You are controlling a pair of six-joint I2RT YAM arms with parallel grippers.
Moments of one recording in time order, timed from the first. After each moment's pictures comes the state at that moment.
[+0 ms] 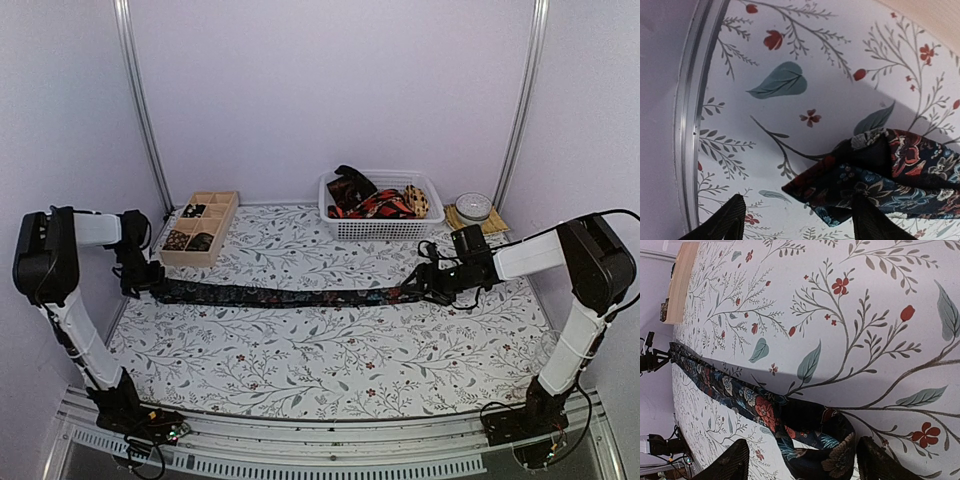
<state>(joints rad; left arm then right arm) 0.16 1.77 1.12 -0.72 -0.10 -0.15 0.32 1.76 0.84 0.02 -0.51 0.53</state>
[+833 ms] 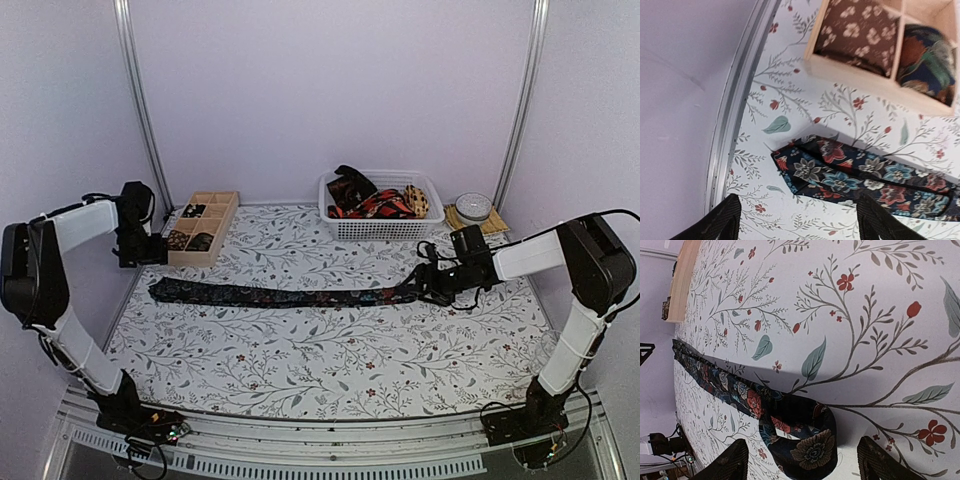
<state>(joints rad) 0.05 1.63 1.17 -0.73 -0.24 -0.18 0.33 1.76 0.84 0.01 -0.52 0.54</state>
